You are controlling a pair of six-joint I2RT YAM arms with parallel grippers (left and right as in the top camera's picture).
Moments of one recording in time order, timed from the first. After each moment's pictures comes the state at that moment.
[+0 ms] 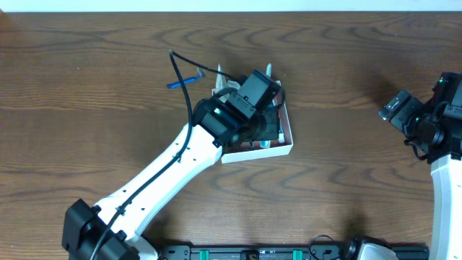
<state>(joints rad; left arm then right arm) -0.77 1.61 1.47 -0.87 0.10 -0.71 -0.27 1.24 1.20 -0.97 0.03 0.46</state>
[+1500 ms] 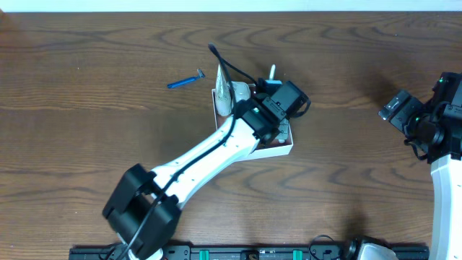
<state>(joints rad) -0.84 1.86 1.49 -0.79 -0.18 -0.70 -0.27 1.24 1.20 -0.97 0.03 0.46</state>
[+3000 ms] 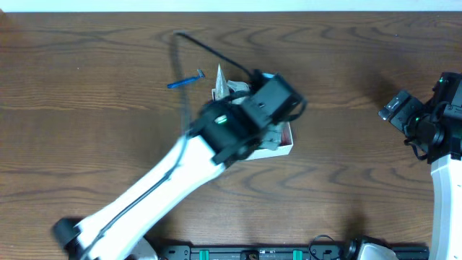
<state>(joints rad) -0.88 1.58 1.72 -1.22 -0.20 -0.55 -0.27 1.24 1.20 -0.97 0.03 0.46</state>
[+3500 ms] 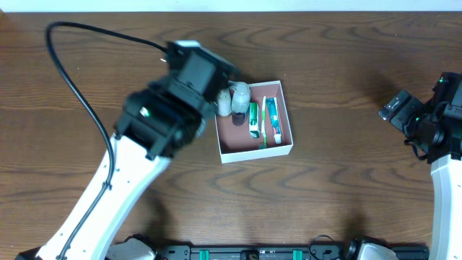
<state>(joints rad) -0.58 1.47 1.72 -1.27 -0.51 -0.54 -0.27 1.24 1.20 -0.97 0.03 0.46</state>
